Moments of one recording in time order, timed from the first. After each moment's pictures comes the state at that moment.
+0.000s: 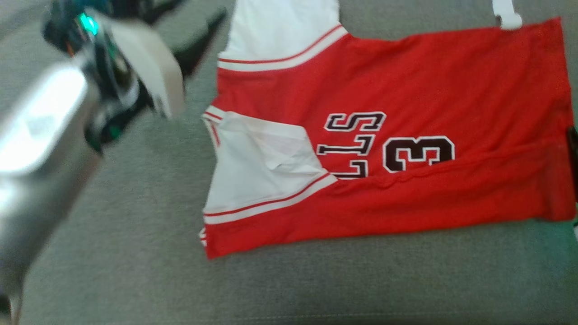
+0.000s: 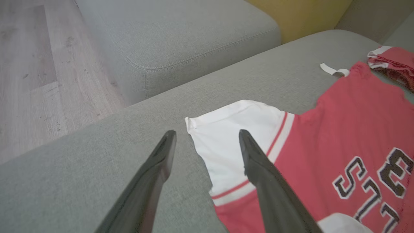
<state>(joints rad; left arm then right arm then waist) -0.99 0.50 -0.79 0.25 -0.81 -0.11 0.39 -0.01 -0.53 -0.09 -0.02 0.48 0.12 0.07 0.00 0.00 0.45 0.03</state>
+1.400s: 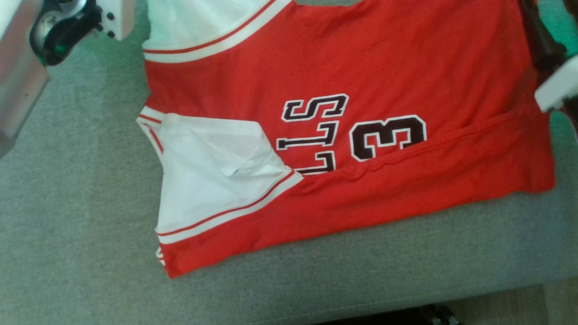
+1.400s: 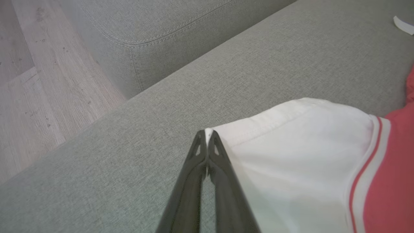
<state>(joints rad) -1.41 0.53 -1.10 0.60 -0.95 -0.13 0.46 -0.66 -0.50 0.23 0.30 0.60 0.12 0.20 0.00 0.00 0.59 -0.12</state>
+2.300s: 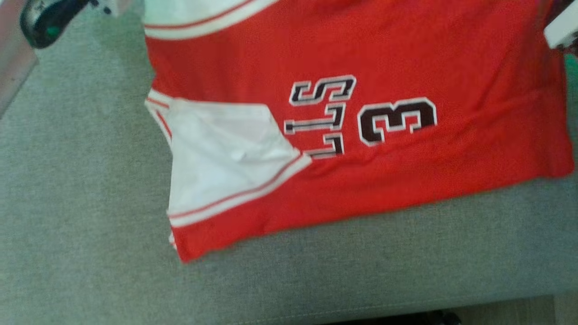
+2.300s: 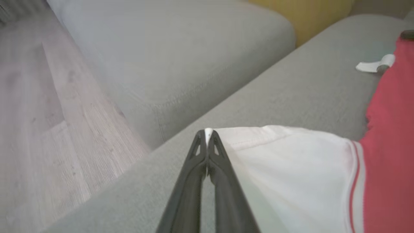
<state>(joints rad) -1.51 0.56 -1.23 0.57 -0.99 -0.13 0.21 -0.98 -0.50 0.42 0.66 0.76 0.12 0.09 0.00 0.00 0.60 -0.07</state>
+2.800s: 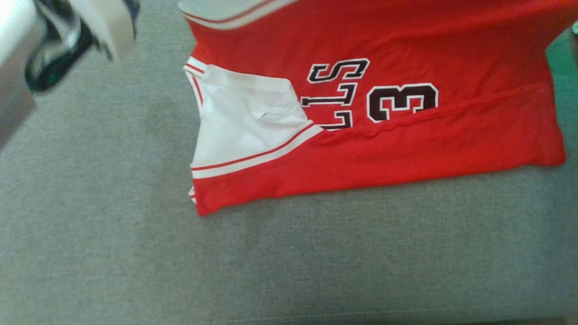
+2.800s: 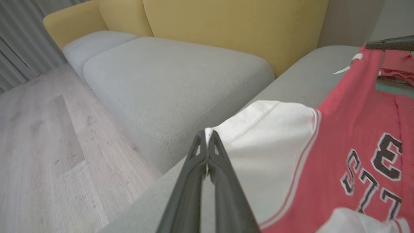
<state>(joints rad) -1.45 0.66 -1.31 0.40 -0.99 -0.13 0.02 -0.84 -0.62 0.41 0.60 0.89 0.12 0.06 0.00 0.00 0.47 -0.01</state>
